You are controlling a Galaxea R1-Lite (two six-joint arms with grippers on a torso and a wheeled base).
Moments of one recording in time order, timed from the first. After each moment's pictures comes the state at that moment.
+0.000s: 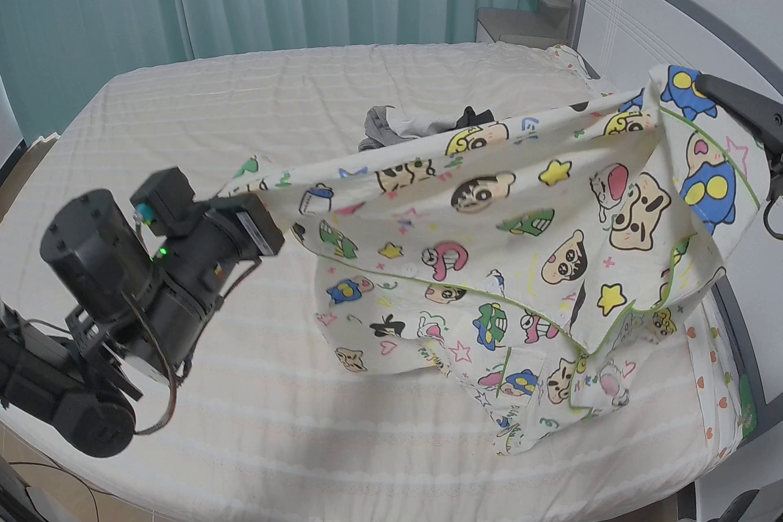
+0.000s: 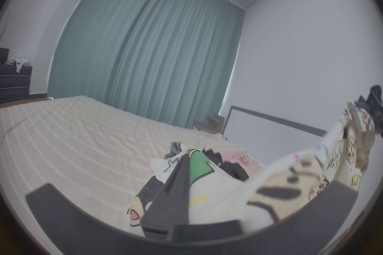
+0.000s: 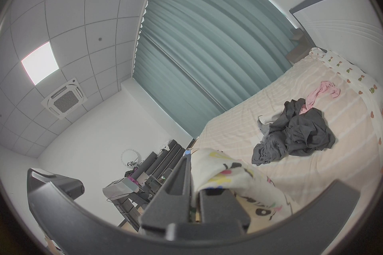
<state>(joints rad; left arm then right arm) -0.60 1.68 -0.52 -1.38 0.37 -0.18 0.39 1.12 -0.85 -0.45 0.45 0.68</state>
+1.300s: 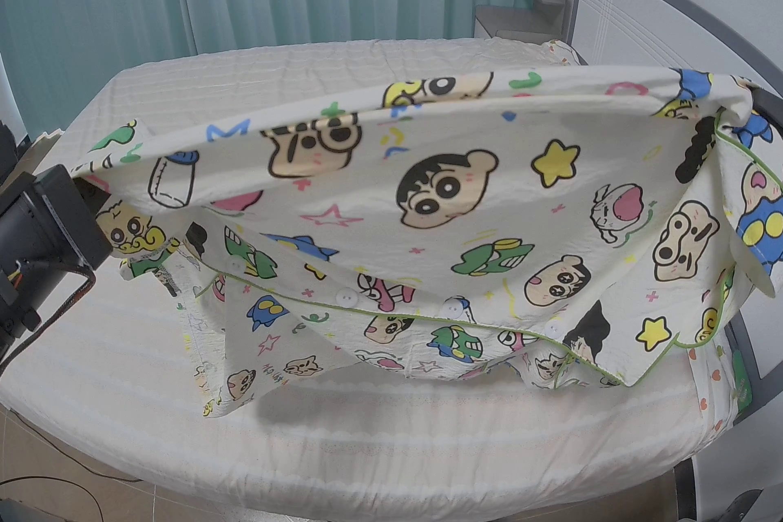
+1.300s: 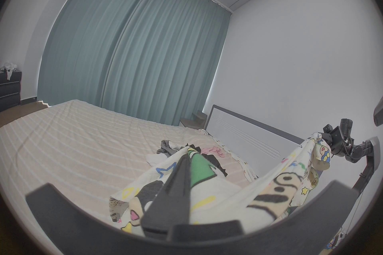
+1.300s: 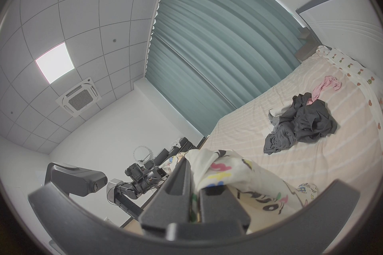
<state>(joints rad) -0.67 1.08 -0.62 -0.63 0.30 -0.18 0.35 1.00 -0.79 -0.46 0.54 0.72</state>
